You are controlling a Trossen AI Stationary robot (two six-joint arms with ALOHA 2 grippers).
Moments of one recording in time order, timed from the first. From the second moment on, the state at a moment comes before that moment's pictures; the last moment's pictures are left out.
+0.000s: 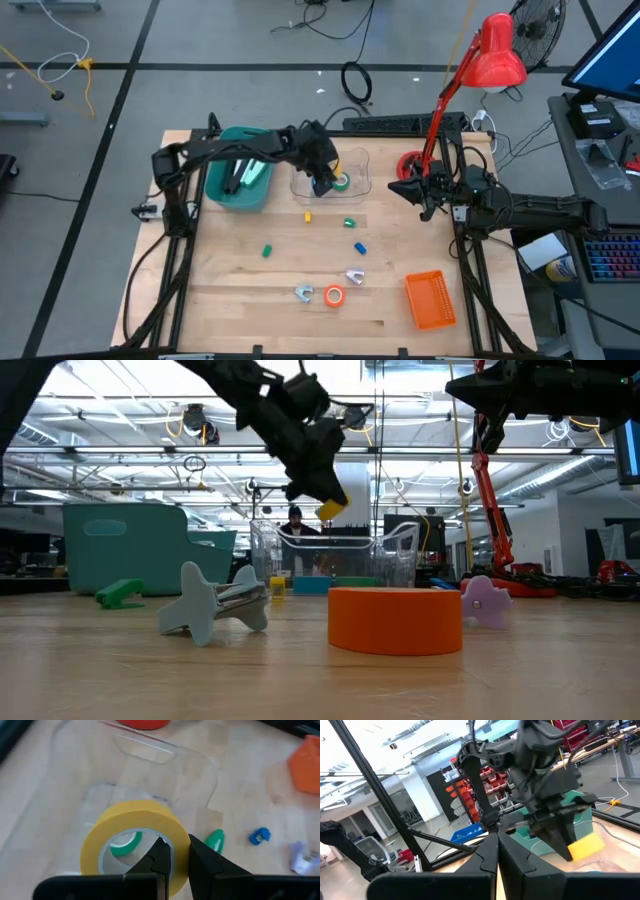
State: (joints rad) left arm 0.36 1.87 1.47 -0.43 0.31 -0.03; right arm -0.23 0.60 0.32 0.42 -0.18 0.48
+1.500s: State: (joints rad) left arm 0.43 2.04 1.47 -0.50 0.36 0.11; right arm -0.23 0.60 0.32 0.42 -0.15 0.51
